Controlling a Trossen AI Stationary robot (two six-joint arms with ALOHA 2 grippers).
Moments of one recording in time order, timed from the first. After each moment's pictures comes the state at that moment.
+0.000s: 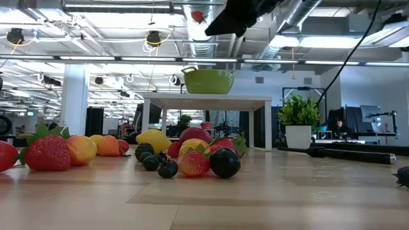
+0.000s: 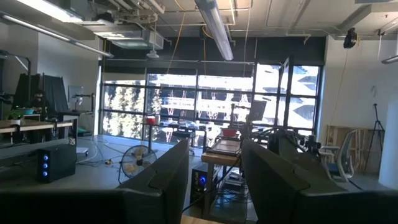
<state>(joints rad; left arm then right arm) 0.44 0.95 0.98 0.32 0.13 -0.11 -0.03 1.52 1.22 -0.23 0.03 -0.17</state>
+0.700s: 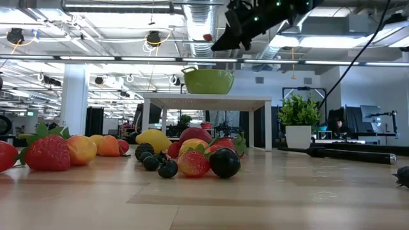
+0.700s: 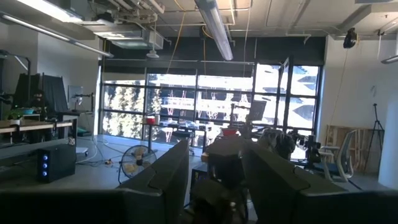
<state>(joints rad) 0.44 0.95 0.98 0.32 0.13 -0.11 -0.37 1.53 1.22 -0.05 0.03 -0.17</state>
